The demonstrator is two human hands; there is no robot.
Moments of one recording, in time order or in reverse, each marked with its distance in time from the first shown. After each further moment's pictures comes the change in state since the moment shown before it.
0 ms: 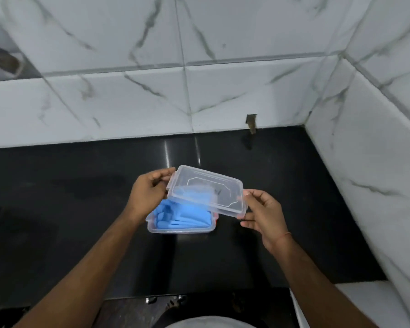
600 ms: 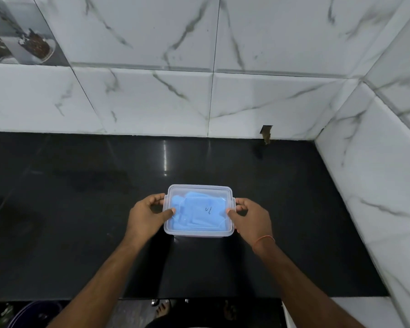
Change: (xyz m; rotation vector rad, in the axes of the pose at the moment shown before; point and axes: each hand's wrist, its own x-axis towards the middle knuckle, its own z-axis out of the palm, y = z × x) left_hand -0.032 -0.077 -0.048 0.167 0.144 -0.156; right_hand 0.008 0.021 0.071 -0.697 0.068 -0.226
